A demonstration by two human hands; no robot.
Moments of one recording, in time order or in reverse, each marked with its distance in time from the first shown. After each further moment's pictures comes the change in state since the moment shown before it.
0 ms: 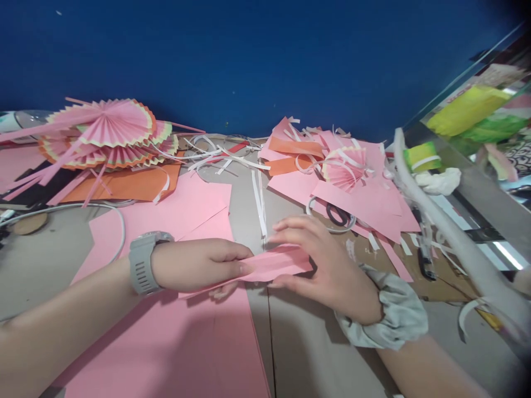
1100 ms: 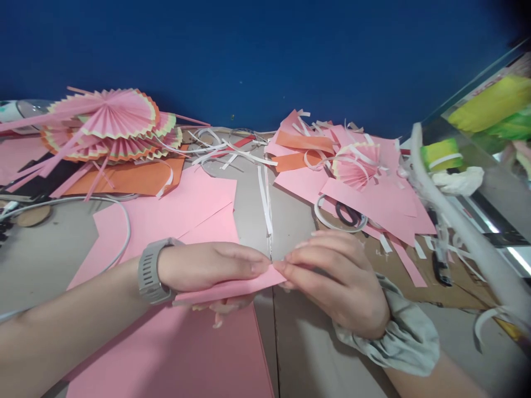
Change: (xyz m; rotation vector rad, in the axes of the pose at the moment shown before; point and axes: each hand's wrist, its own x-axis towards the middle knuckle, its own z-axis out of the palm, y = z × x) left_hand 0.008 -0.011 0.006 -0.656 -0.225 -0.004; right_hand -0.005 -0.005 0.007 -0.349 0.319 -0.442
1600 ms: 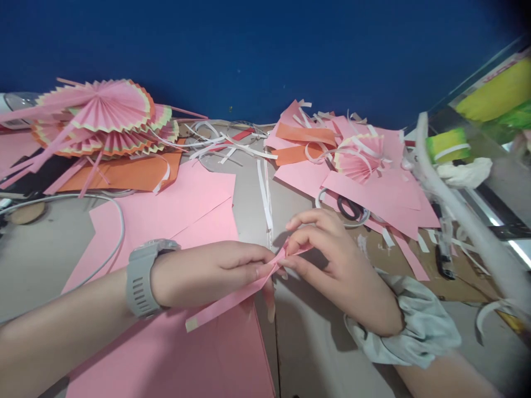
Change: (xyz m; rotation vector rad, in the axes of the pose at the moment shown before) left_hand 0.002 0.003 0.014 0.532 0.168 0.182; right_hand 0.001 0.002 -0.002 0.298 -0.308 0.537
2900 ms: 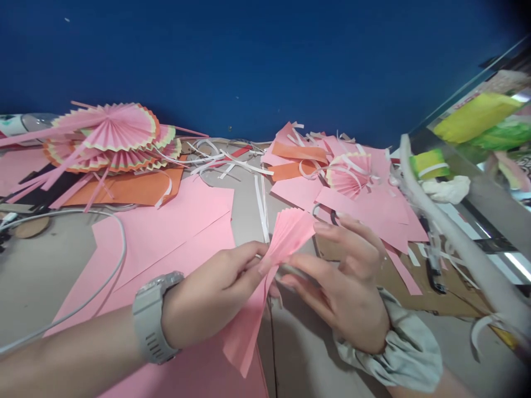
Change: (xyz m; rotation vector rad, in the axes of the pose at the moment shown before) left_hand 0.004 0.001 0.023 0.071 0.452 0.067; right_hand -0.006 0.002 0.004 -0.468 0.405 -0.316
